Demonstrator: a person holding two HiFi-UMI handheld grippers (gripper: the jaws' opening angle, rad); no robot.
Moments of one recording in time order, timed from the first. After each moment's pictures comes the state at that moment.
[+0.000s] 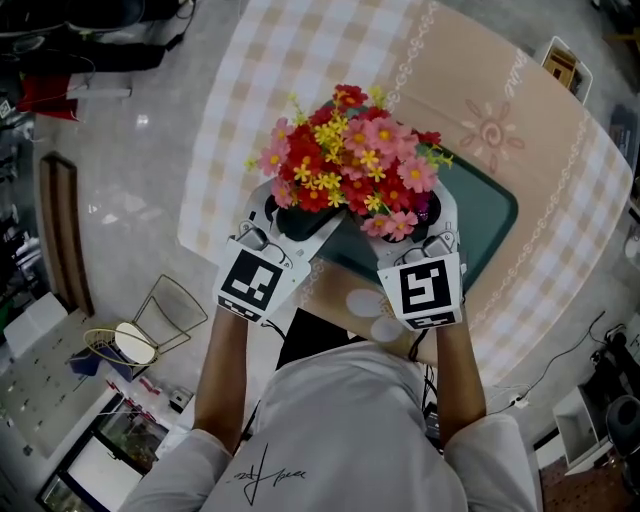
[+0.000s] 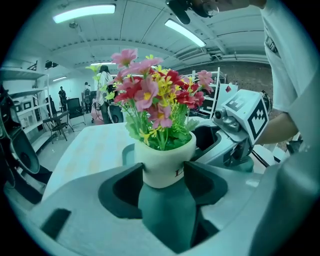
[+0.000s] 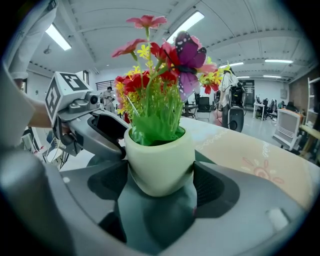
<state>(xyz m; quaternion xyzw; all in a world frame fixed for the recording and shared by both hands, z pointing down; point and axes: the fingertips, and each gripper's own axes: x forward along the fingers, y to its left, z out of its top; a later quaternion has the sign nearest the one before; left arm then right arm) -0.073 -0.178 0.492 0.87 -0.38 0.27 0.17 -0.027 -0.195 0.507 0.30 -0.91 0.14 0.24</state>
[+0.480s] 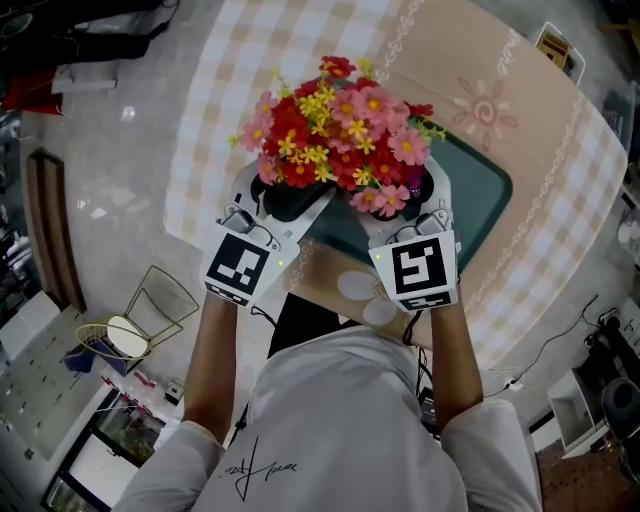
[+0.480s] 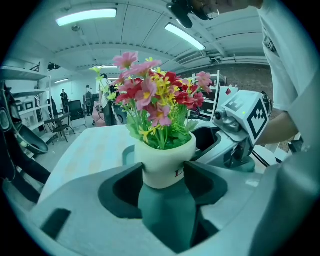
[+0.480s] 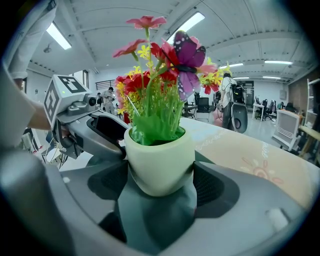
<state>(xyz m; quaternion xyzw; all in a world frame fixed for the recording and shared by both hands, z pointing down) -0.073 -0.185 0.492 0.87 -0.39 0.26 0.16 -0.026 -0.202 0.507 0.31 -0.91 0.13 0.24</state>
